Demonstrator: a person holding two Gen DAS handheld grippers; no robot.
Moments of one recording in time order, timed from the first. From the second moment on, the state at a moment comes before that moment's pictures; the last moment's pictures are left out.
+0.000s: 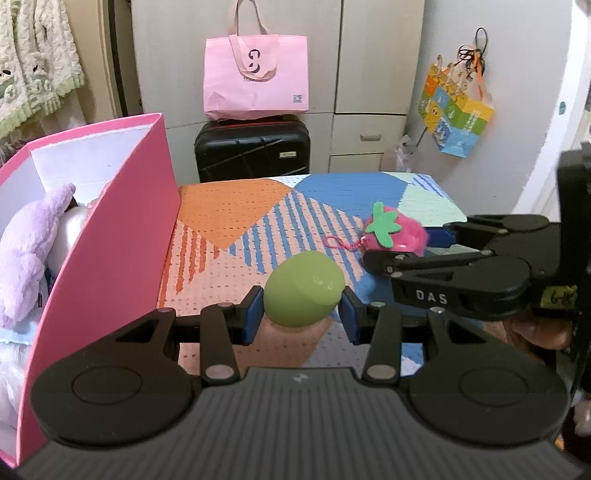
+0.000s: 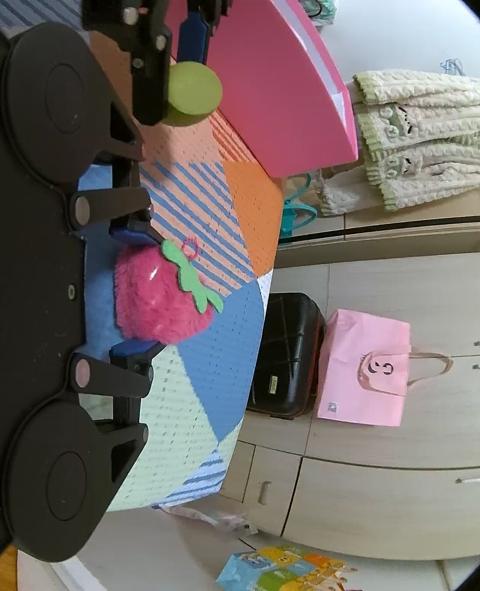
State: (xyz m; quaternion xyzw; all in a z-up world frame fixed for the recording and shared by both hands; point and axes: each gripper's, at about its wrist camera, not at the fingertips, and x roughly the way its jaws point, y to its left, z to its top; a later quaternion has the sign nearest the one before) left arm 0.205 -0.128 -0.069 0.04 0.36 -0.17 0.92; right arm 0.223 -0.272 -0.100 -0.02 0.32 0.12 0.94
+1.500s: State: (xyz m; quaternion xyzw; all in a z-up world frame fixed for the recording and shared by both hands) left arm 0.094 0.057 0.003 -0.04 0.38 -0.29 0.88; right arm 0.081 -0.158 -0.001 0.04 0.34 0.30 0.89
